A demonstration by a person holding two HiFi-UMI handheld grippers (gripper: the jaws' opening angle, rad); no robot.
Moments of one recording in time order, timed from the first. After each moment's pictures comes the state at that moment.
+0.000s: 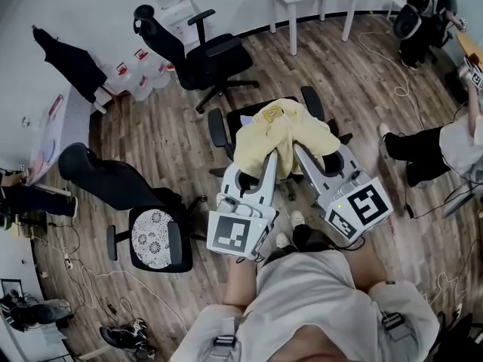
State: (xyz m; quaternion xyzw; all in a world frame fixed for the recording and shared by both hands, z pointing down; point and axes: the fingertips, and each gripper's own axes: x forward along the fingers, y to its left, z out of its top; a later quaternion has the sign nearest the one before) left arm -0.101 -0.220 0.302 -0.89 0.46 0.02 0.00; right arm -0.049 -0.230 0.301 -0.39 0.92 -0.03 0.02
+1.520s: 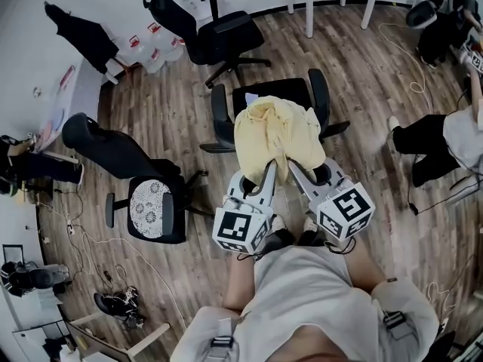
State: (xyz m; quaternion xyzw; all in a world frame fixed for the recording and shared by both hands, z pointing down) left arm -0.060 -0.190 0.404 -0.85 0.52 -0.04 -0.09; right arm -0.014 -0.197 0.411 -0.32 0.94 -0.14 -0.04
